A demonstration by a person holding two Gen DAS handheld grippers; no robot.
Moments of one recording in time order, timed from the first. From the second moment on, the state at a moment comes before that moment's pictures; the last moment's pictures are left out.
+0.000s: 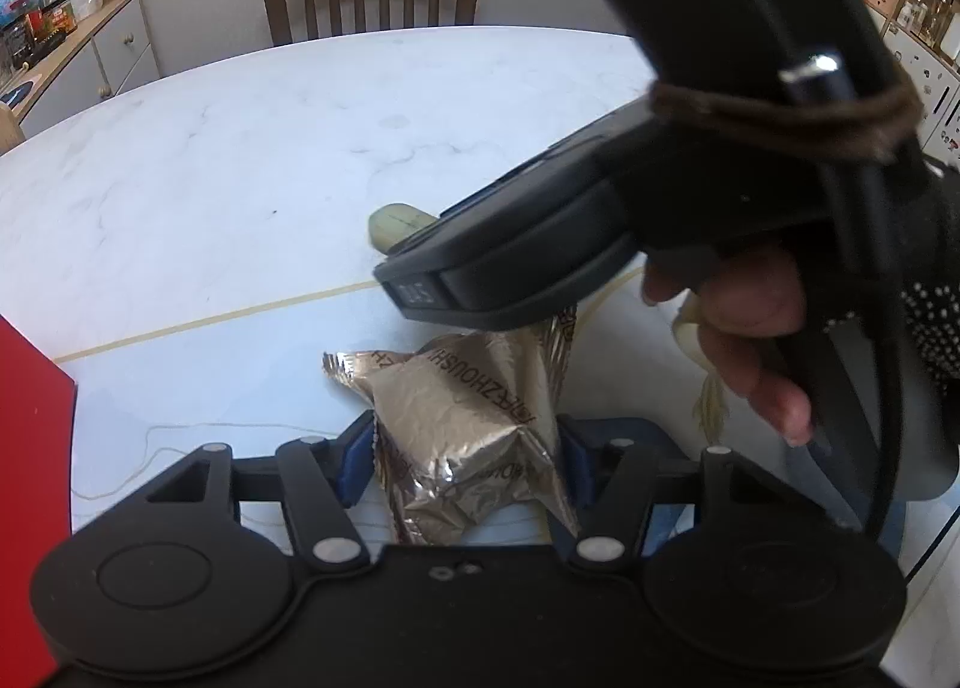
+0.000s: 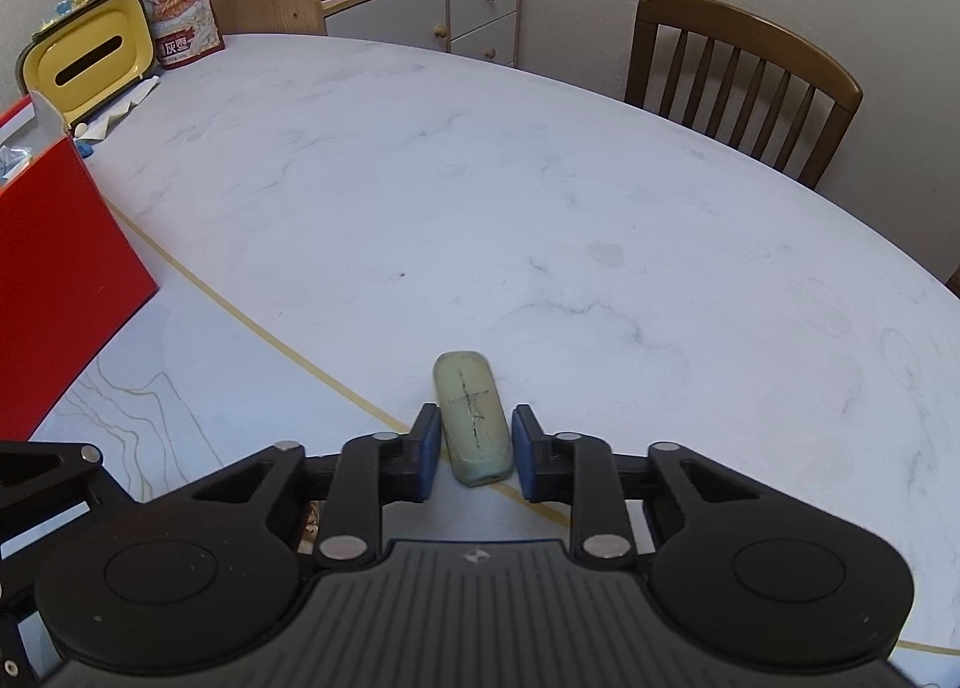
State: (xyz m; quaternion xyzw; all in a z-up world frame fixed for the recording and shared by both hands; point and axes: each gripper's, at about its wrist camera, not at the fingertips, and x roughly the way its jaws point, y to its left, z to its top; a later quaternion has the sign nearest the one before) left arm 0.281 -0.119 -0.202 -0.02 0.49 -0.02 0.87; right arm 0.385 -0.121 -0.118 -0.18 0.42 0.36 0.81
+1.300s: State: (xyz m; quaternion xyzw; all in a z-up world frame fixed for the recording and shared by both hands) left arm 0.194 -0.113 -0.057 -0.06 0.42 0.00 0.90; right arm 0.264 -0.232 0.016 -0.08 0.35 0.39 0.85
